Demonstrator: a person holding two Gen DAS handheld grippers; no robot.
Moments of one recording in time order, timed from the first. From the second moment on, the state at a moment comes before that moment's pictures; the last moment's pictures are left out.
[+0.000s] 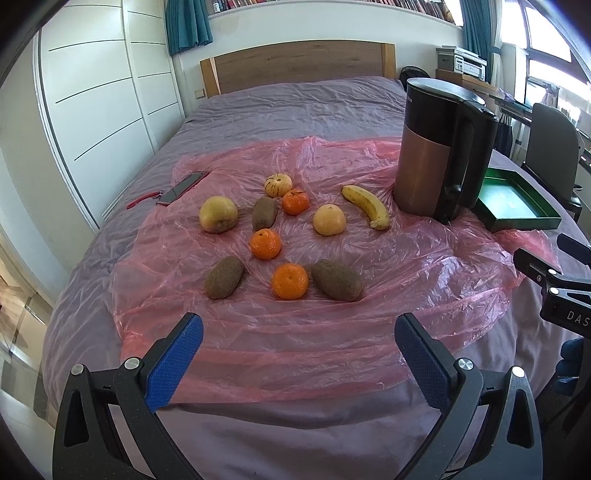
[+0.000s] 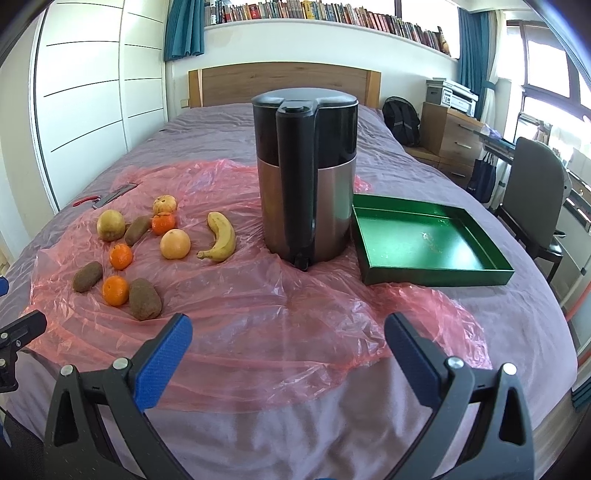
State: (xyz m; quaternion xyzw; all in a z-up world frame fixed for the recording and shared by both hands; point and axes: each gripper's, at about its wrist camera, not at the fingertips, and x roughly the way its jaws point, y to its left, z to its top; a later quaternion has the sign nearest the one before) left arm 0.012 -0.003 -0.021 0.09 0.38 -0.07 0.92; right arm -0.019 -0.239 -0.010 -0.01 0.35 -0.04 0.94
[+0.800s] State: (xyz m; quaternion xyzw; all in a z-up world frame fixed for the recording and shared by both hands) left arm 0.062 0.075 -0.039 0.05 0.43 -0.06 0.90; right arm 0.012 -0.188 -0.044 -0.02 0.41 0.06 0.91
